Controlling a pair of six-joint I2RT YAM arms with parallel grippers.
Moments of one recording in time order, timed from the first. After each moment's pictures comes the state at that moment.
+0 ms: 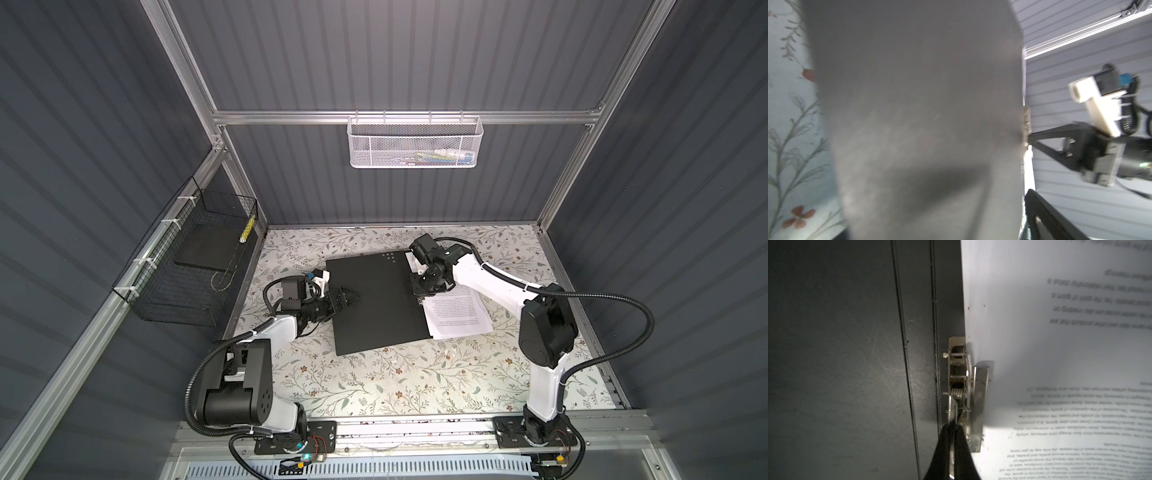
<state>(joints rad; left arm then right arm) -0.03 1.46 0.67 0.03 0.81 -0.51 0.66 1.96 1.64 -0.88 -0.06 0.45</state>
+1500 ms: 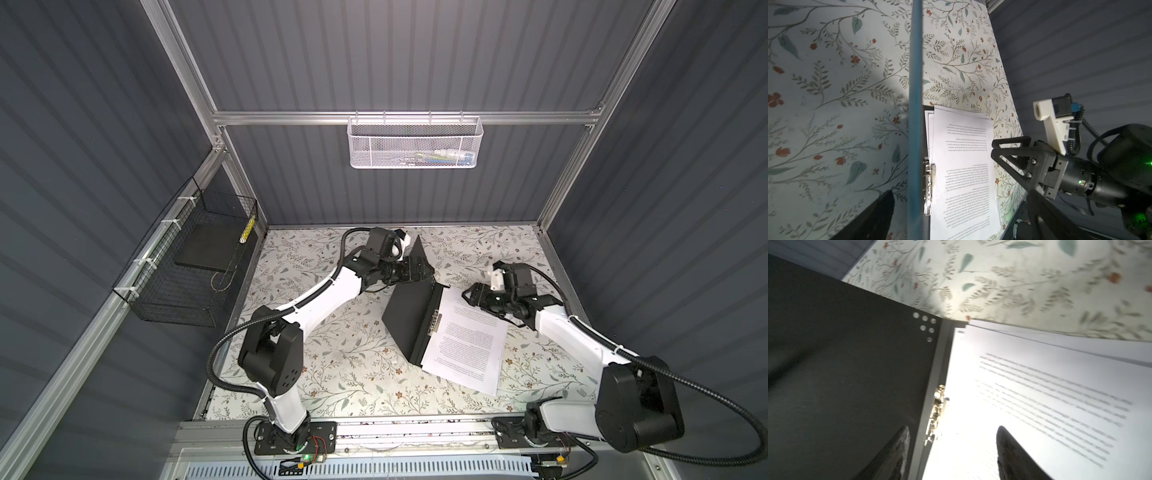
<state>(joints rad) -0.64 1.76 1.47 -0.40 0.44 -0.57 0.17 1.31 0.77 -0.32 -0.31 0.54</state>
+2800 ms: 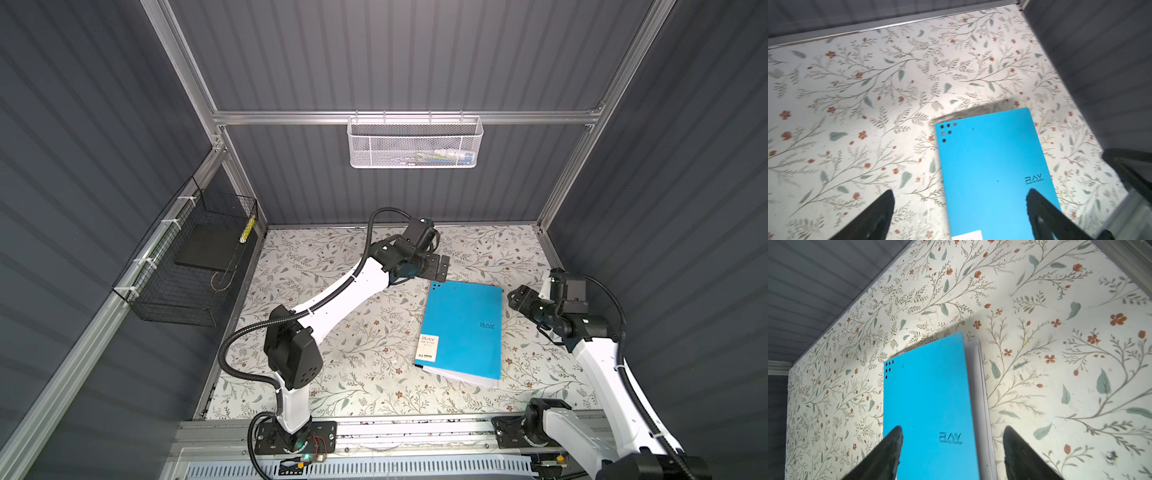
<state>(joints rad) -0.81 1.86 1.83 -0.77 -0.03 -0.37 -0.06 0.94 0.80 -0.67 -0.14 0.52</state>
